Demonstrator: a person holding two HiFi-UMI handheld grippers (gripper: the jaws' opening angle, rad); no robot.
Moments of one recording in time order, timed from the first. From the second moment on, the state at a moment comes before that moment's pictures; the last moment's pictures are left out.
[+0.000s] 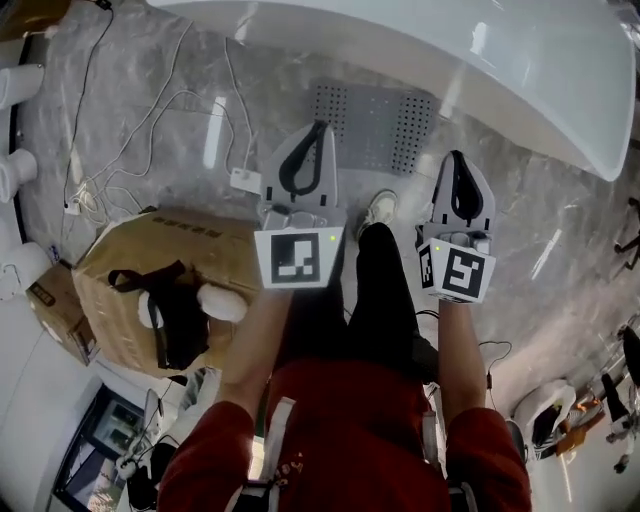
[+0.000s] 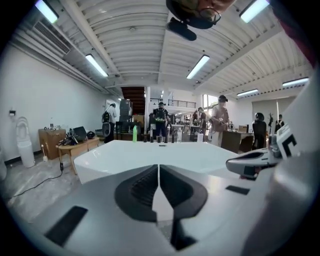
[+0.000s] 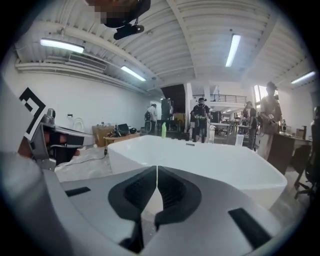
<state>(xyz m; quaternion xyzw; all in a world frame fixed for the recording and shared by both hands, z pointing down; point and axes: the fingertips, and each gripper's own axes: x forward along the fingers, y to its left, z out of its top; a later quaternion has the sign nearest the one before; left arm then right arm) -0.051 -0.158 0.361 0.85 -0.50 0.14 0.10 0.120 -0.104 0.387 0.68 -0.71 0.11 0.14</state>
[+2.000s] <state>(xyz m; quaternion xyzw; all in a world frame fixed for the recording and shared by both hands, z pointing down) -0.148 -0.095 1.042 0.75 -0.49 0.37 0.26 0.156 -0.035 1.030 0.63 -0.63 0.29 0.33</state>
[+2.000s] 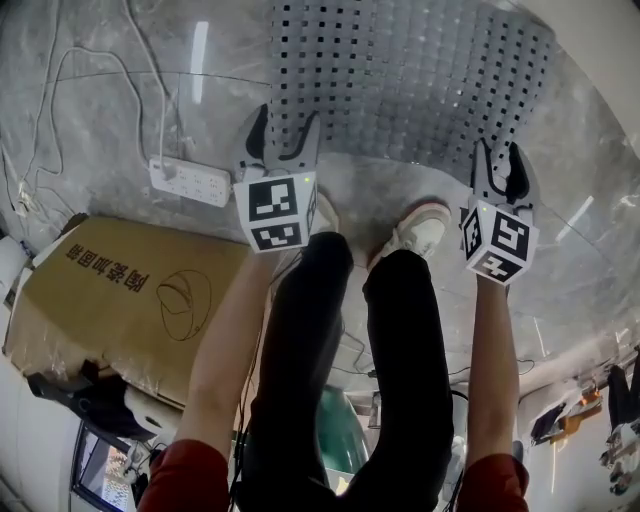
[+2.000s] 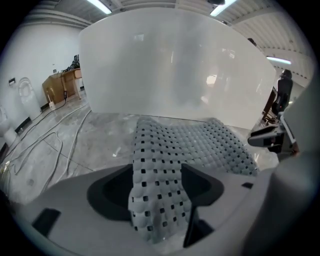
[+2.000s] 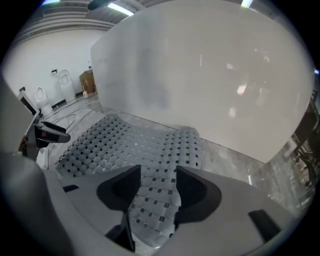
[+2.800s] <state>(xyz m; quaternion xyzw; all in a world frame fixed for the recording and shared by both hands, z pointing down) -0.164 -0.103 1.133 0.68 -0.47 0.45 0.35 0.207 -0.021 1.128 0.64 -0.53 0.44 0.34</state>
